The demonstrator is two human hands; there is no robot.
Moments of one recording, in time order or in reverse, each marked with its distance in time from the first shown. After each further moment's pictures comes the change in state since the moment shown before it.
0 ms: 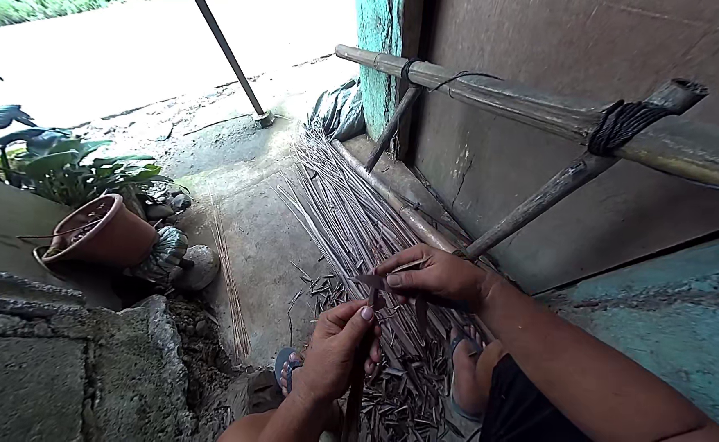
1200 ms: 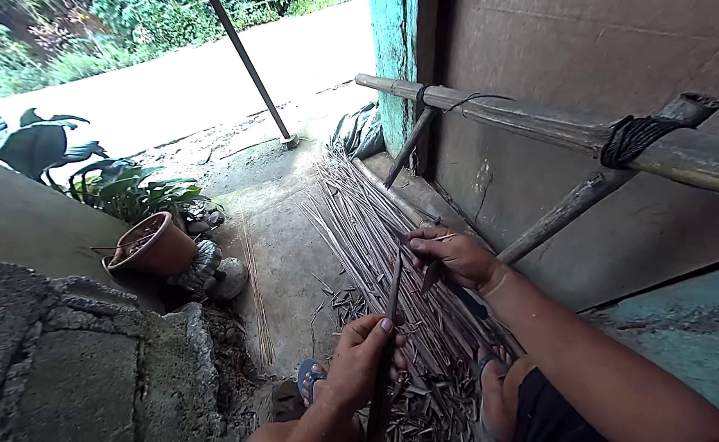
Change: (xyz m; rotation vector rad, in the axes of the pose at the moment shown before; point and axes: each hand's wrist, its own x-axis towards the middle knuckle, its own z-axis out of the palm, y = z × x) left_hand -0.008 -0.002 0.007 0.111 0.078 -0.119; right_hand 0.013 -0.007 -0.019 0.132 0.413 0.014
